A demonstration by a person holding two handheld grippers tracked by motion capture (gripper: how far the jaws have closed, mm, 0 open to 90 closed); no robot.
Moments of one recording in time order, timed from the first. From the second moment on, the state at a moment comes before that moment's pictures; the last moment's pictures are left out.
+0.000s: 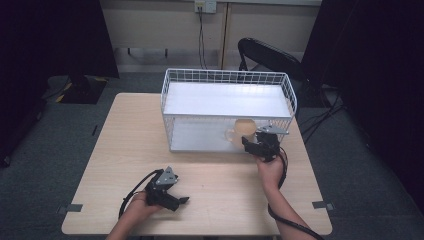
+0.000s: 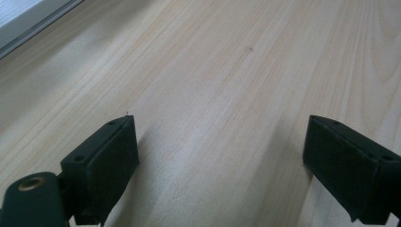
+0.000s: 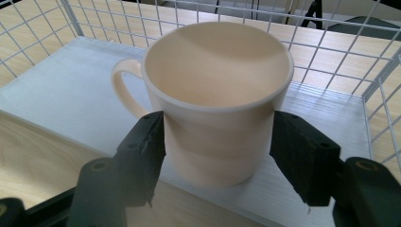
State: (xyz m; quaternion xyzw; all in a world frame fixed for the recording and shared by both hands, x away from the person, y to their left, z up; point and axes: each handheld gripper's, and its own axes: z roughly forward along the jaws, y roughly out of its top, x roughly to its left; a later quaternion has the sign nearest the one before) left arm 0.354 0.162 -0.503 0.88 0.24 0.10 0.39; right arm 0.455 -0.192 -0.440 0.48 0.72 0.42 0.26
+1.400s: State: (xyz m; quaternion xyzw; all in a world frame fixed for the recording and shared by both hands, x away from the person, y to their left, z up) left arm 0.354 0.162 -0.503 0.88 0.24 0.10 0.39; right arm 0.463 -0.188 -0.441 0.48 0.73 0.41 0.27
